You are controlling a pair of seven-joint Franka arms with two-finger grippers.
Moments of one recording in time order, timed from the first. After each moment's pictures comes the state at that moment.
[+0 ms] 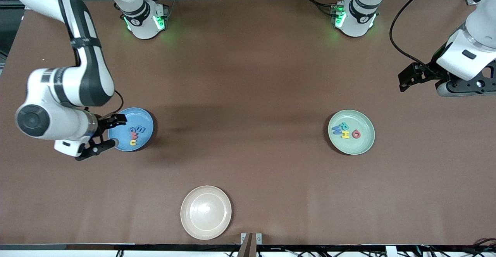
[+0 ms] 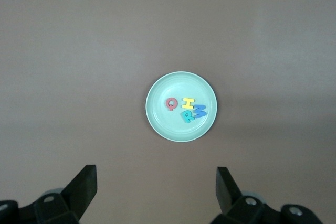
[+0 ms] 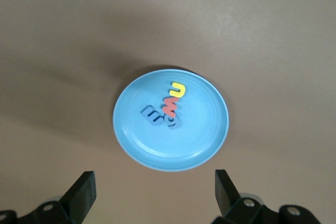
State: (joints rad) left arm 0.05 0.03 -0.22 -1.56 0.05 1.64 -0.18; right arm 0.25 0.40 -0.20 -1.55 0.03 1.70 -0.33
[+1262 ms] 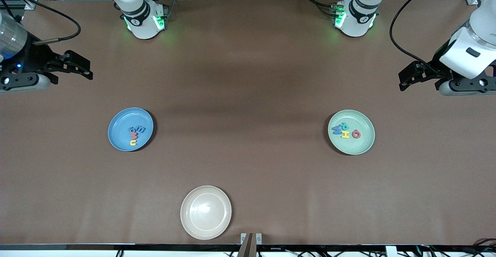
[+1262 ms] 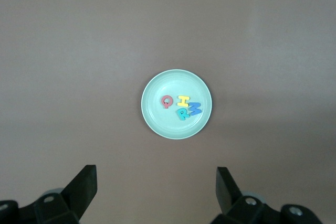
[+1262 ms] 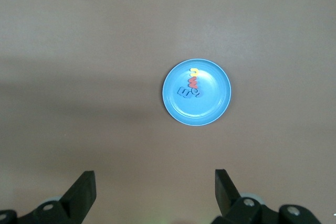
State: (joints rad) left arm 0.05 0.03 -0.21 -1.54 0.02 1.60 -0.18; right arm 0.18 0.09 -0.06 -1.40 0.04 1.42 0.03
